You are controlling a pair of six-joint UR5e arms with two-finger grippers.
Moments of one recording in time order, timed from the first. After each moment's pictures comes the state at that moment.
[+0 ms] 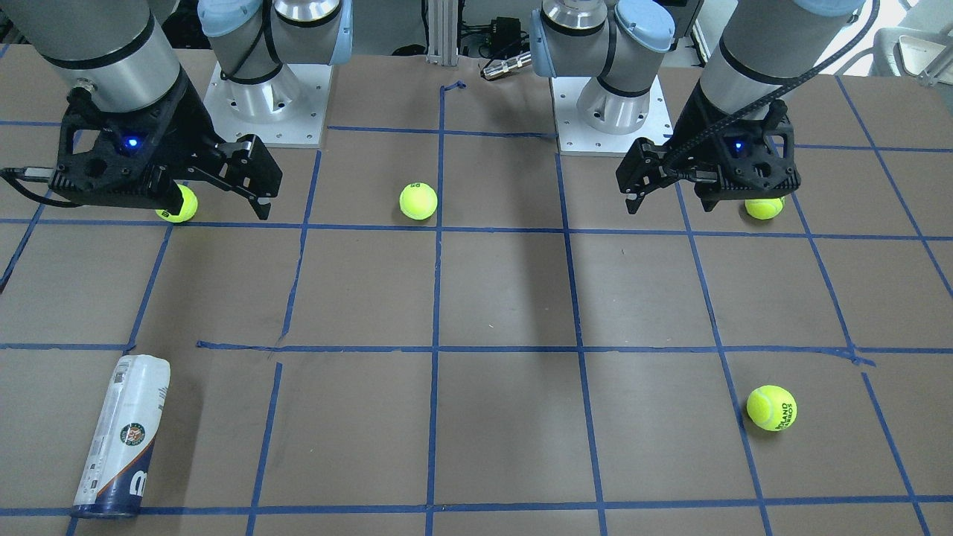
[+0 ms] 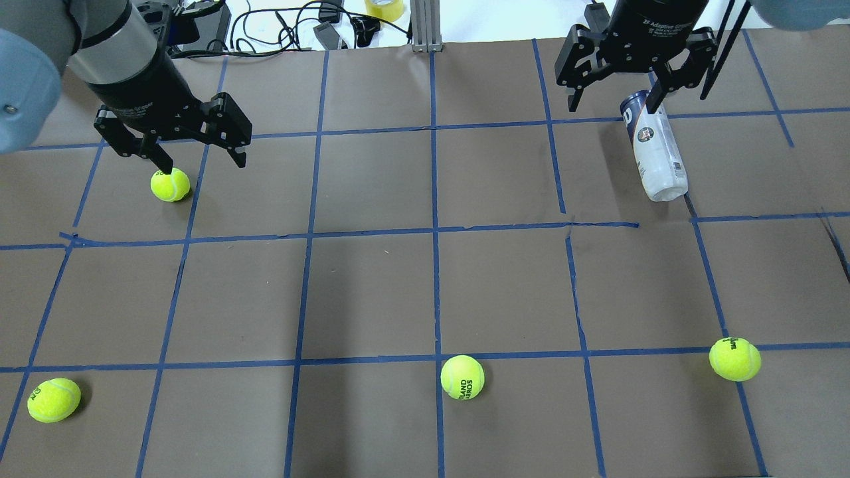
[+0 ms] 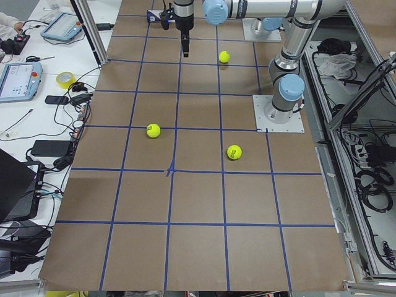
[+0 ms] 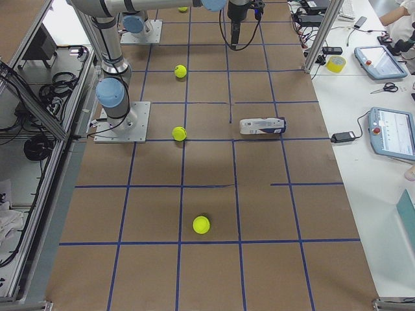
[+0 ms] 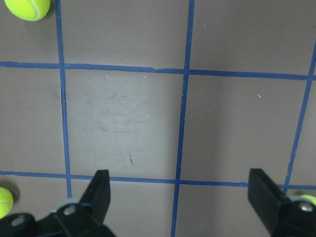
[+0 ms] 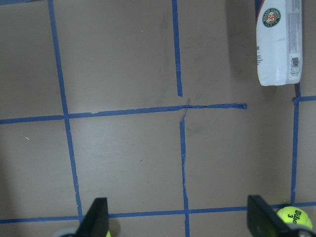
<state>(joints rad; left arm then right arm) -1.51 -1.58 -1.57 -1.57 1.58 -0.01 1.59 -1.45 1.37 -1.48 -1.54 0.08</state>
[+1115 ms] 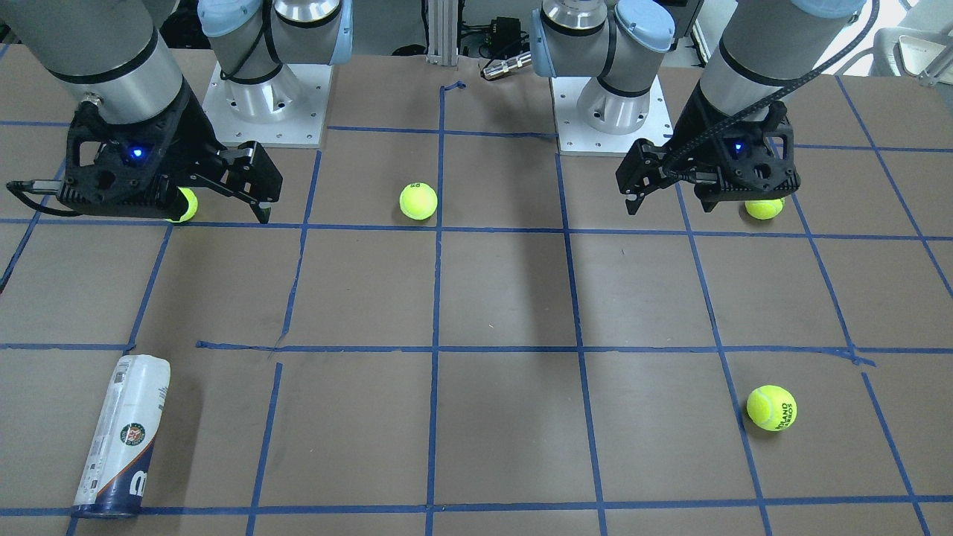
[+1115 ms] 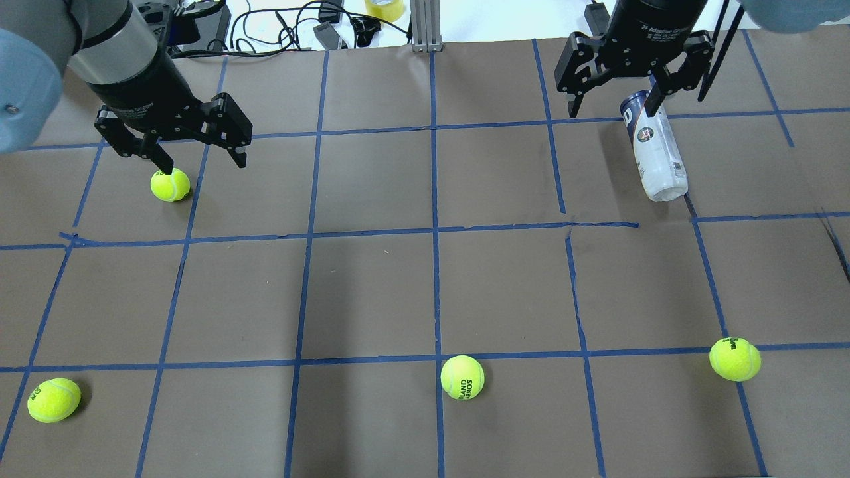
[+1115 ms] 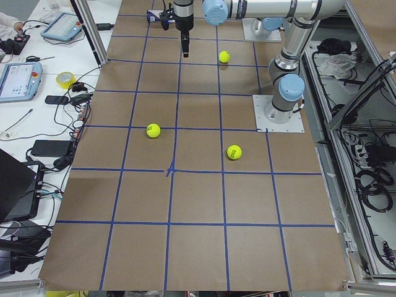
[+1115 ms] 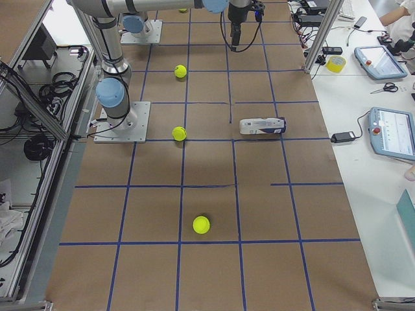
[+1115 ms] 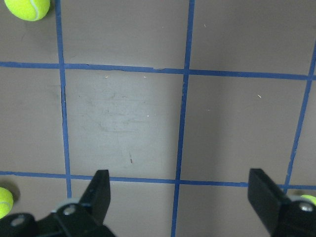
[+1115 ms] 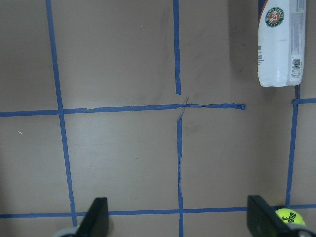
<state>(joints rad) -1.51 -1.58 -1.57 -1.57 1.58 -0.01 1.59 -1.44 1.38 -1.48 -1.55 0.06</state>
